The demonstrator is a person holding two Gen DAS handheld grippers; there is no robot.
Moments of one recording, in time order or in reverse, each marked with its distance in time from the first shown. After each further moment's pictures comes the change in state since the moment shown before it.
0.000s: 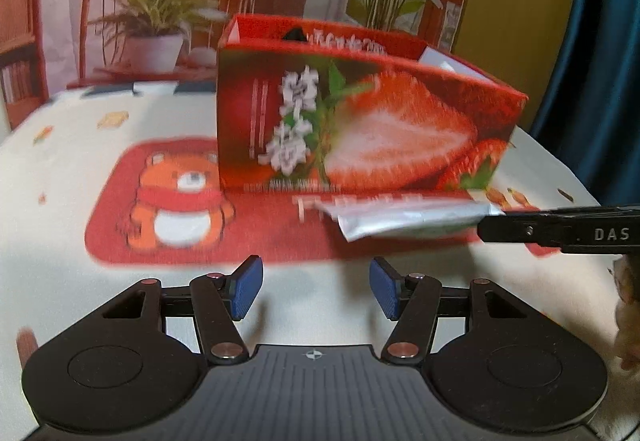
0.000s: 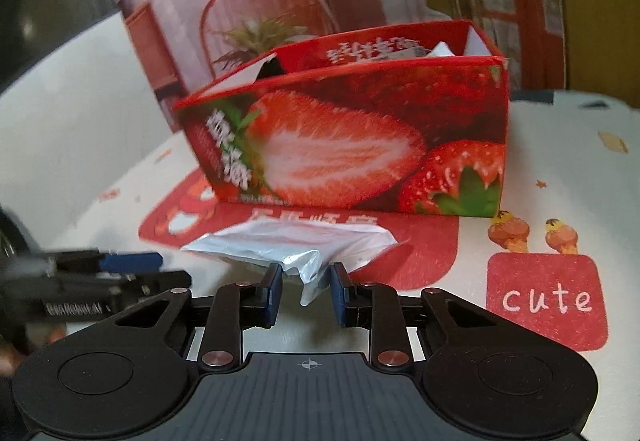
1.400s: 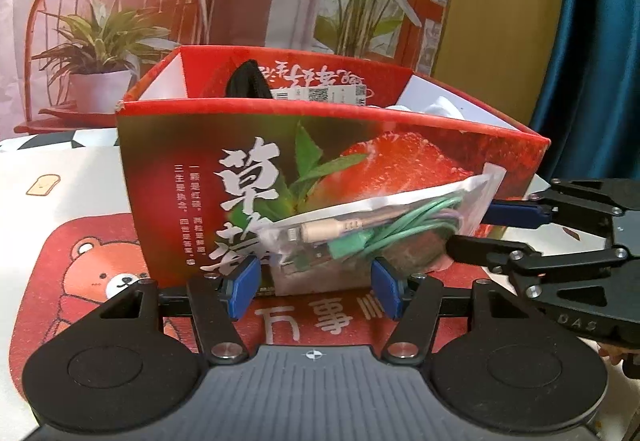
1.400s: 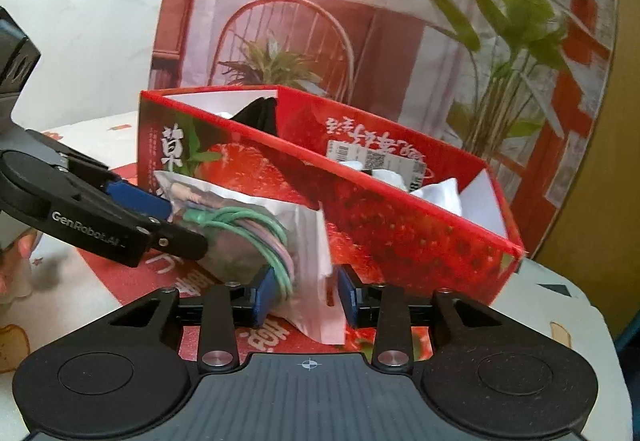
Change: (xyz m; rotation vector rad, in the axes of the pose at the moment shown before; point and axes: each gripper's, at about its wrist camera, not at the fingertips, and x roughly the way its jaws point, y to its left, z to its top) left arm 0.076 -0.002 0.038 0.055 -0.091 -0.101; right arm 0.049 0.016 0.030 -0.501 -0.145 -0.219
